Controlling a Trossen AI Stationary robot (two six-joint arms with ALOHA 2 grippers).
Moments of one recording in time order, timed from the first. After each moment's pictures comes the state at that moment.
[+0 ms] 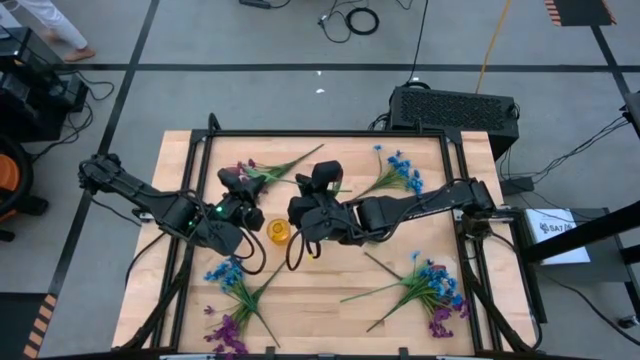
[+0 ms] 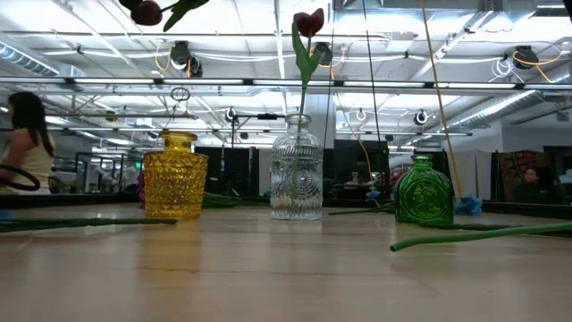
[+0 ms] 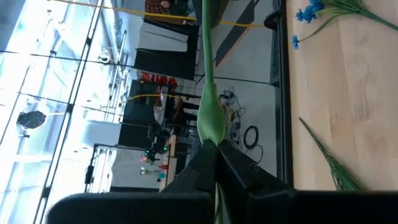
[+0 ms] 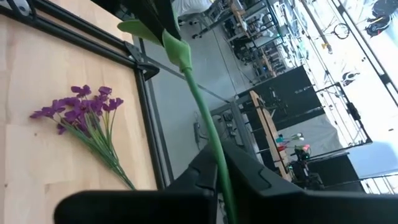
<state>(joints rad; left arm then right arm) -0.46 1.20 1.12 -0.63 -1.30 0.59 0.23 1.98 1.98 -0.53 1.09 -0.49</state>
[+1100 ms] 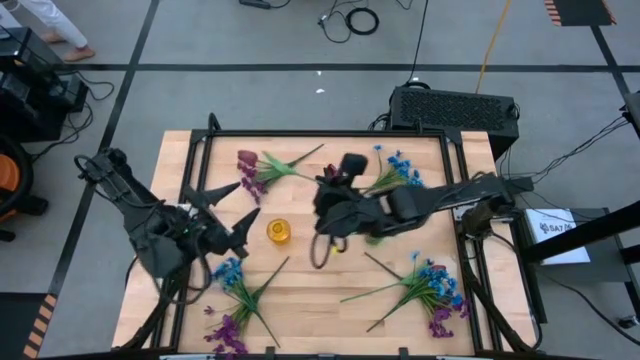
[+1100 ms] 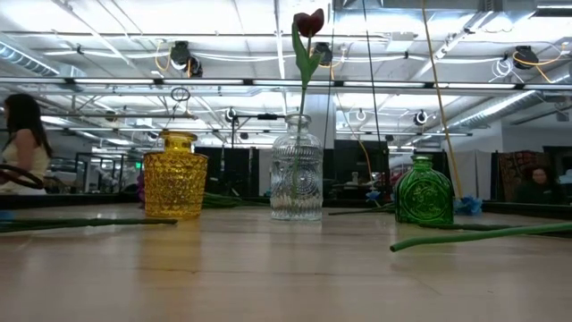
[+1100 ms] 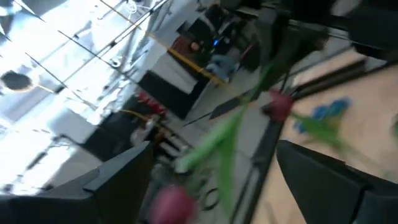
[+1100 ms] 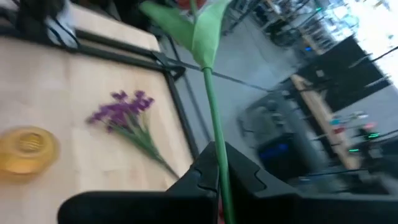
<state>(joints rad) -0.79 1.20 1.20 -0.15 -1.52 0.63 0.27 1.81 1.98 -0.85 0.95 -0.10</state>
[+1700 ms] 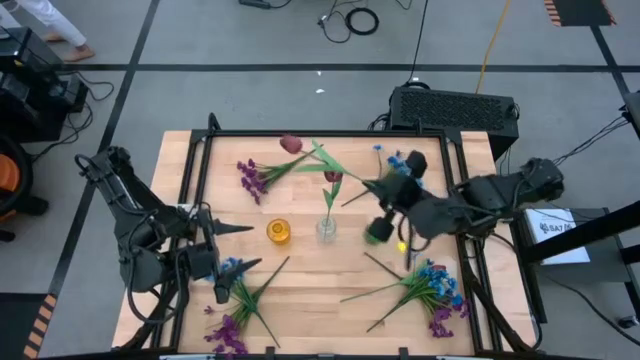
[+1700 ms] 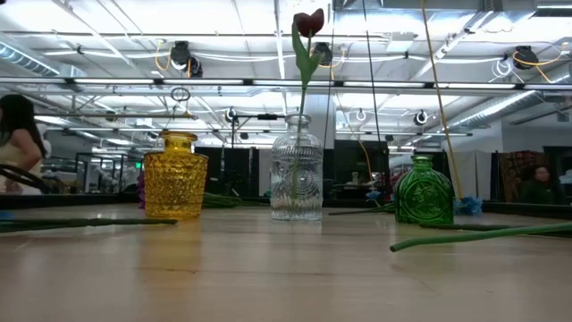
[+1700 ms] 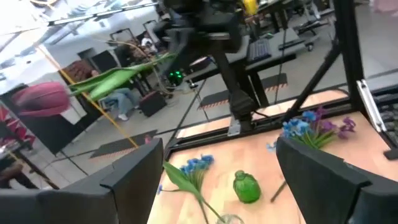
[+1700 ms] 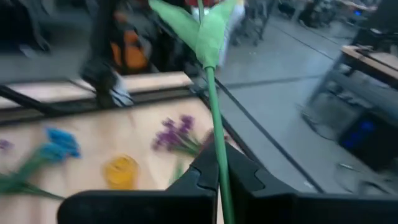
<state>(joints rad) -0.88 1.20 1.21 -0.17 -1.15 0.23 0.43 1.41 1.67 -0.81 0.92 0.32</state>
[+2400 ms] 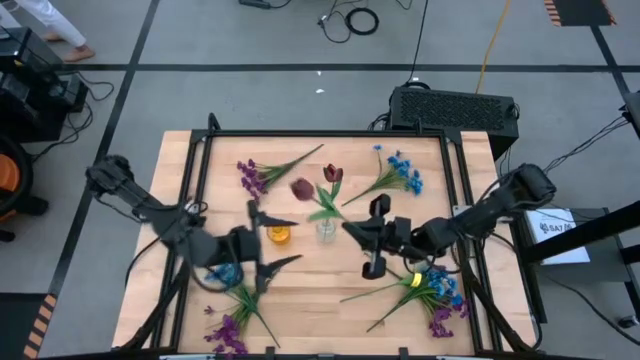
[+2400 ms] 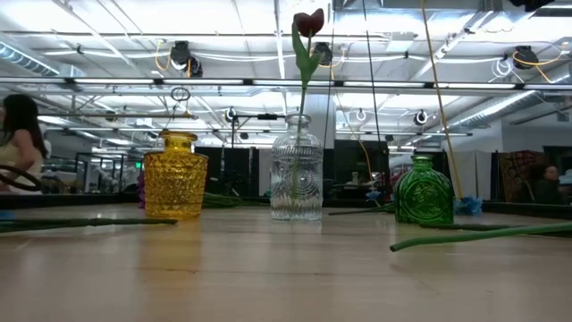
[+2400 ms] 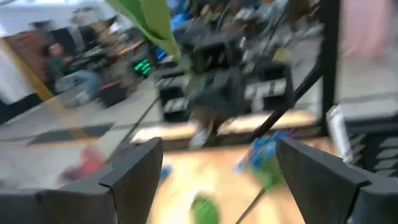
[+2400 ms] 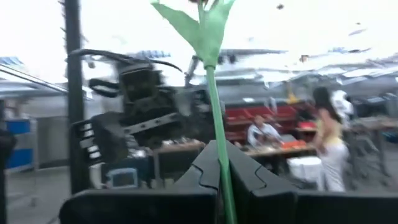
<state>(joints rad) -0.58 1.32 1.20 0.04 -0.70 0.13 0.43 1.52 0.76 1.31 0.55 -0.16</state>
